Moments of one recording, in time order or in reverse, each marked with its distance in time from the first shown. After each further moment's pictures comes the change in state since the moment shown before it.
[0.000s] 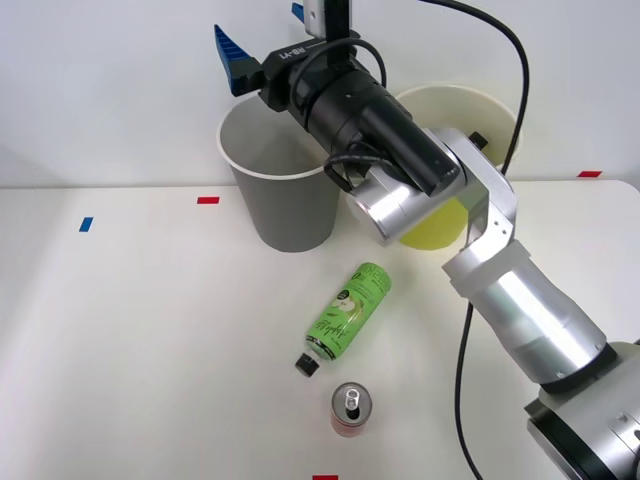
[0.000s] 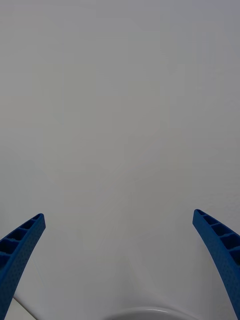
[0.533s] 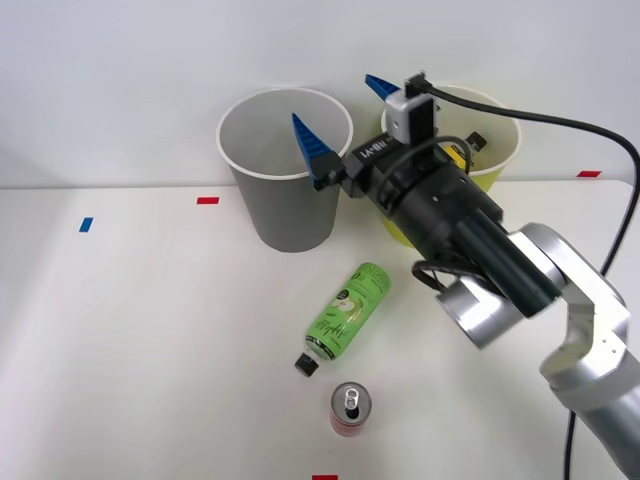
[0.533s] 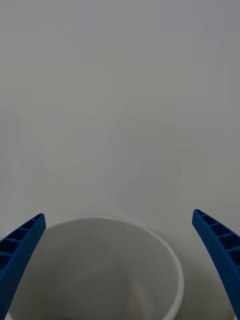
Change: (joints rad) arm 0.410 -0.232 0.022 -0.416 0.148 -0.002 -0.019
